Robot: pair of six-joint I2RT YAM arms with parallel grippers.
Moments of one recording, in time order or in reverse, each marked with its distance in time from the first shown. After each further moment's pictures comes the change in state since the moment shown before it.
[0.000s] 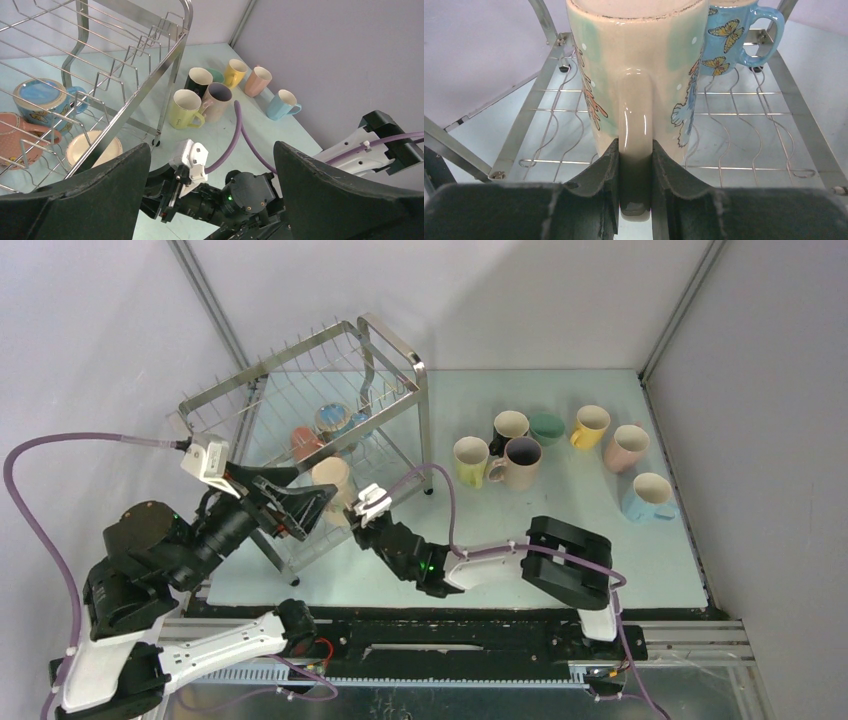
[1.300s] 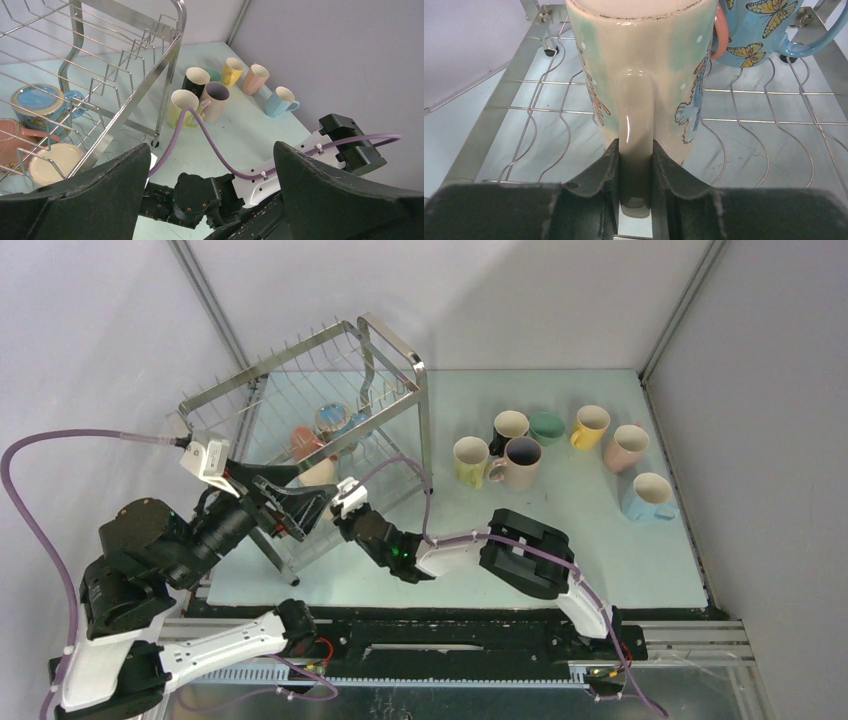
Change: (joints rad) left arm 0.000 0.023 0.024 -0.006 0.027 0.018; right arm -0.055 0.230 0.227 -0.082 -0.072 0.015
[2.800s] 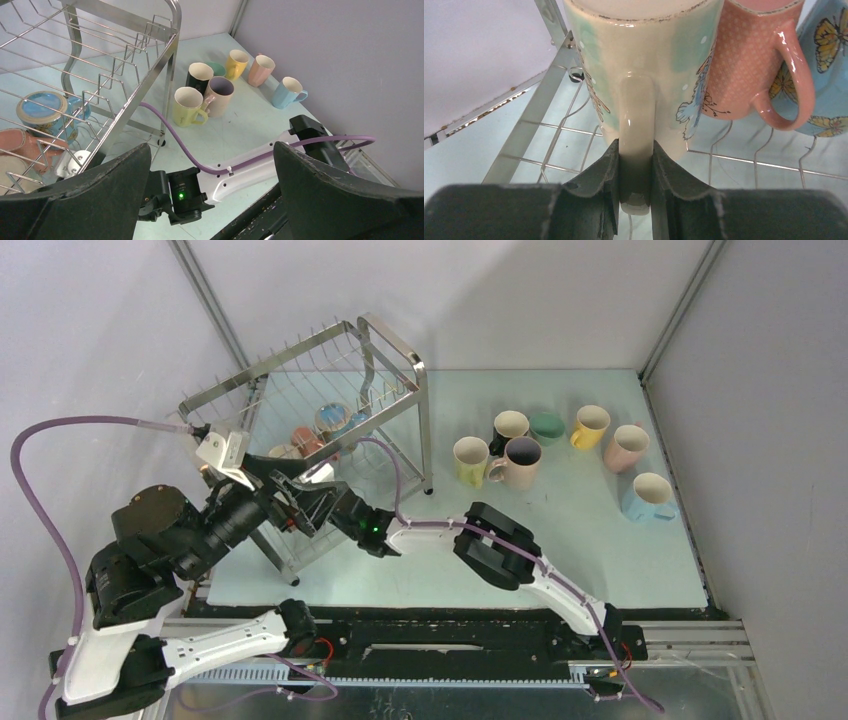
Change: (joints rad) left arm 0.000 0.066 0.049 -0.021 0.018 0.055; right arm -0.075 0.272 0.486 -0.220 -0.205 -0.002
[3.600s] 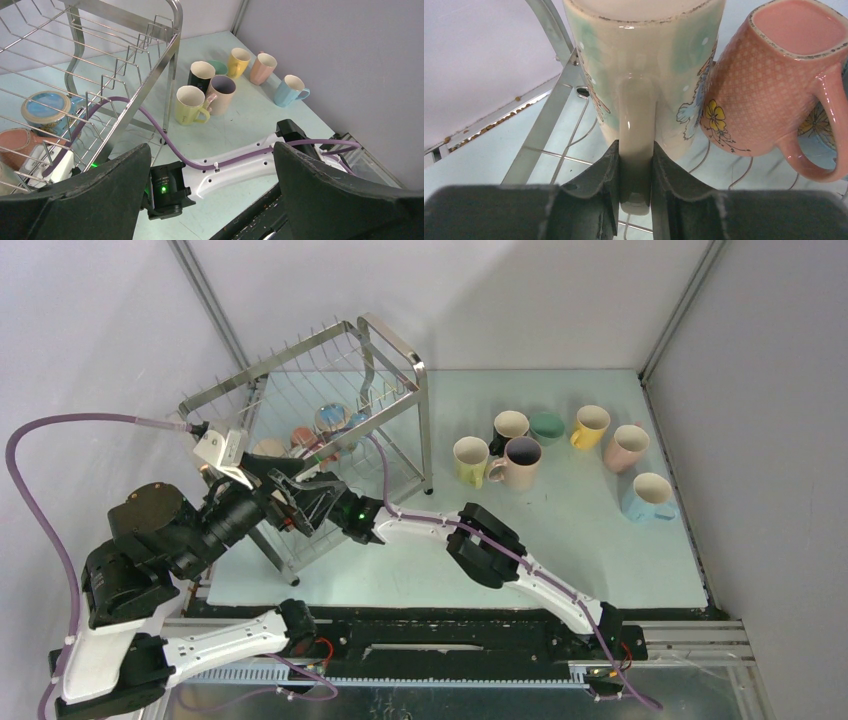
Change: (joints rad) left arm 0.000 0.017 0.036 -0.031 -0.001 0.008; right arm -0.020 0.145 0.309 -0.192 -0.060 0.011
